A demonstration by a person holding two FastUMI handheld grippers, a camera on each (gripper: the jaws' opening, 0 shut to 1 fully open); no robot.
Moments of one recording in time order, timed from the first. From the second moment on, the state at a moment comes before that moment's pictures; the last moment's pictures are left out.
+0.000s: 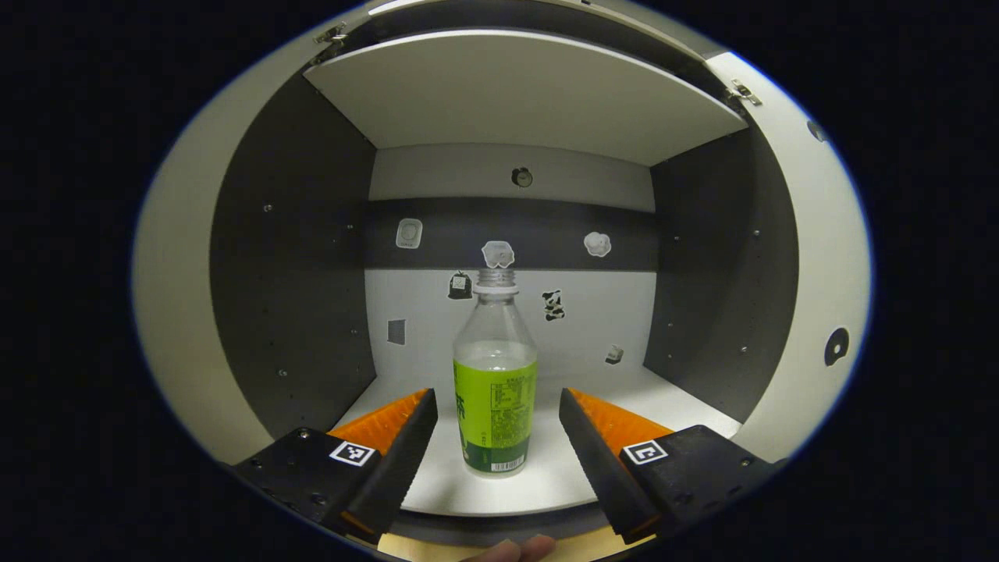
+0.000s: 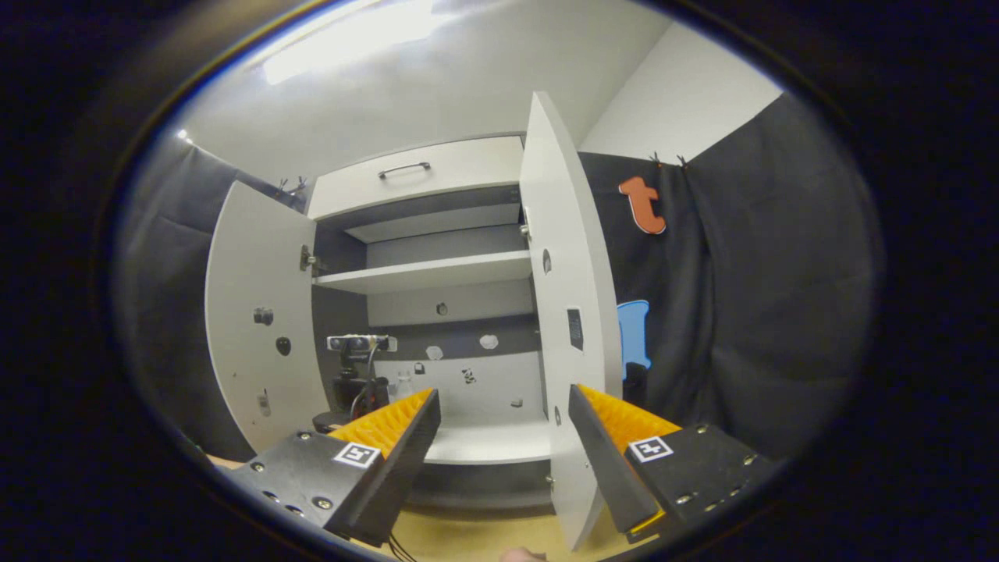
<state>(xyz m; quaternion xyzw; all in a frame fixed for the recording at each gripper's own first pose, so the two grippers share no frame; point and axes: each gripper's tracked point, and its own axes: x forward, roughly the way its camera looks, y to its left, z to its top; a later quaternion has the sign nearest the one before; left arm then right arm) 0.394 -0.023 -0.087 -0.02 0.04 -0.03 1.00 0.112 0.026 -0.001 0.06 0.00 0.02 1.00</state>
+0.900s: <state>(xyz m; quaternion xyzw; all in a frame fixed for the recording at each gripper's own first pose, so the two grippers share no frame) 0.347 -0.042 -0.062 -0.07 0.03 -0.06 0.99 0.073 0.041 -0.013 0.03 0.01 0.05 1.00</state>
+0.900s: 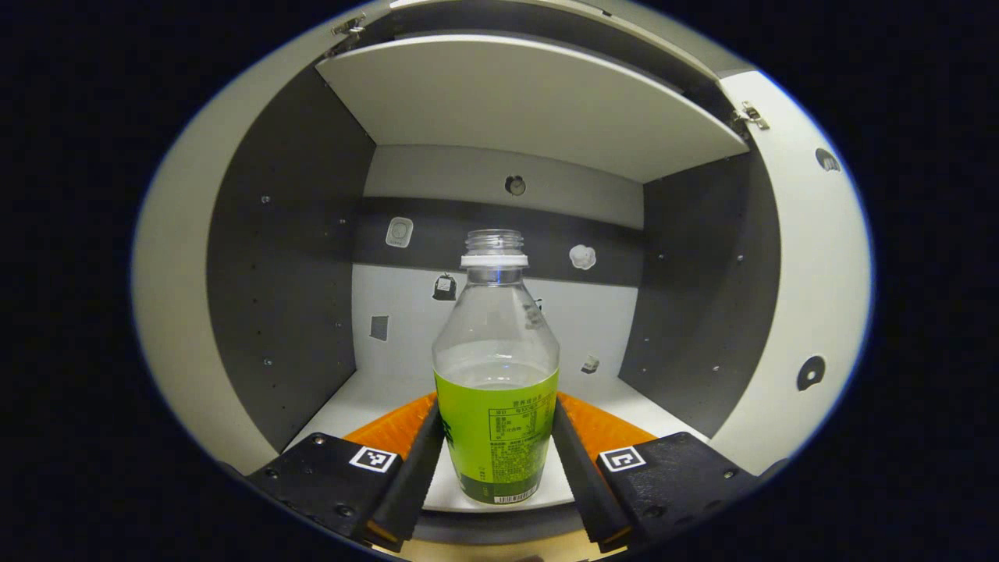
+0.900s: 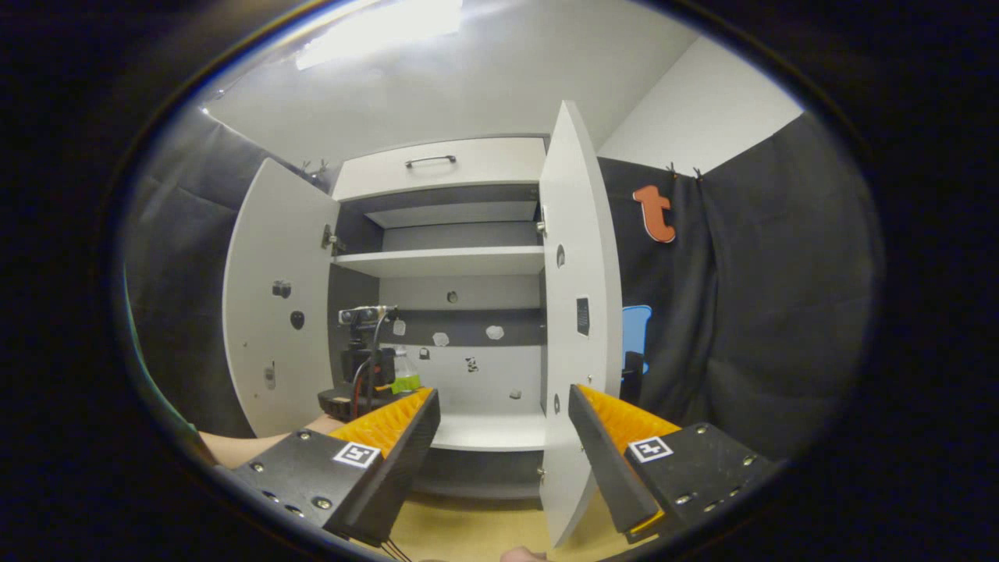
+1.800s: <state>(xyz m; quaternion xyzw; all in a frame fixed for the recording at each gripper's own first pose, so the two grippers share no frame) 0.132 -0.087 -0.111 -0.06 0.04 -0.11 0.99 -0.019 0.029 -0.010 0.05 0.02 0.10 0.99</state>
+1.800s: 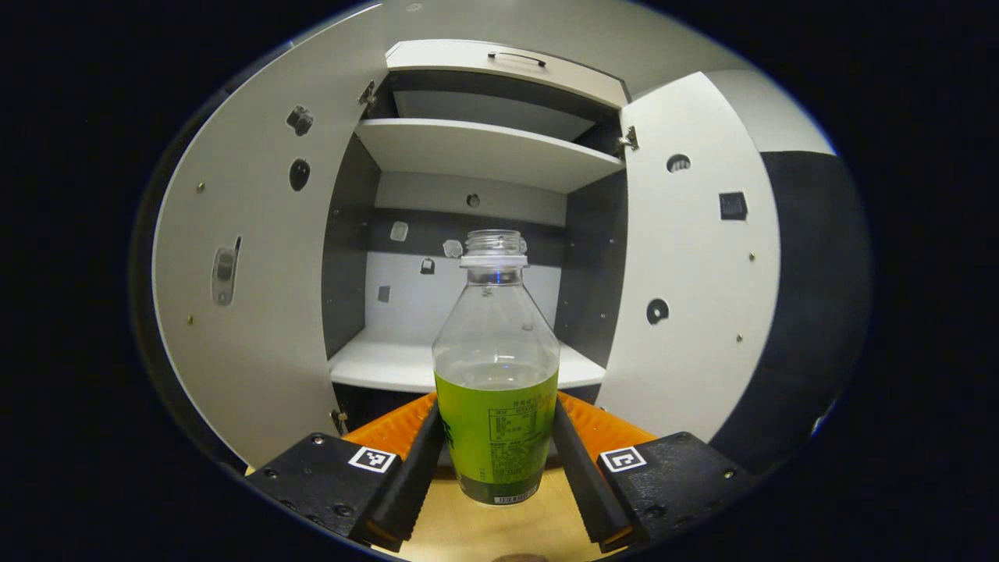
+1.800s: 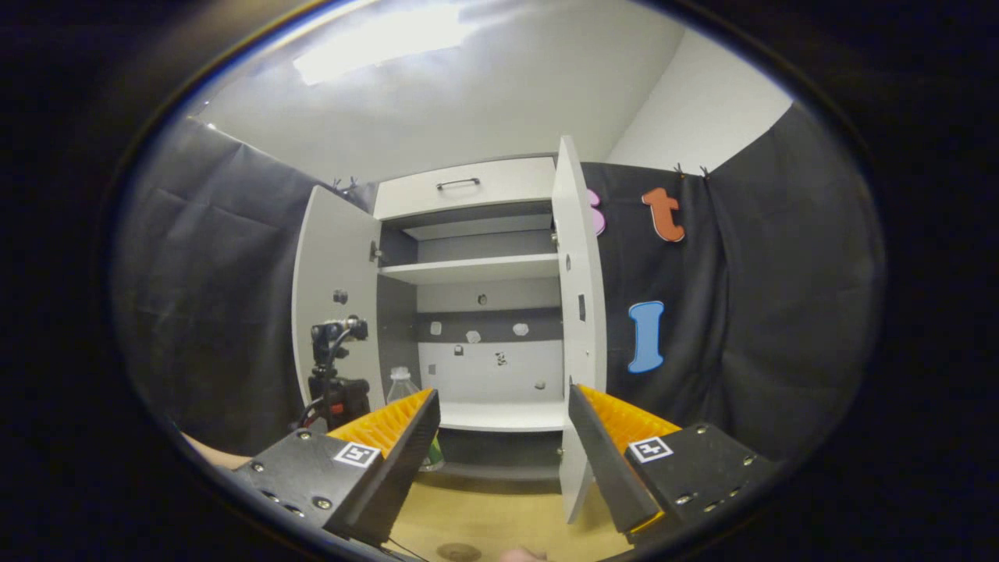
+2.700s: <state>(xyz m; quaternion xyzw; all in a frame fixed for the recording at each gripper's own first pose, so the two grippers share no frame) 0.053 -0.130 -0.372 -0.04 0.14 -0.16 0.98 -0.004 0.034 -0.096 0.06 0.09 0.08 0.99</state>
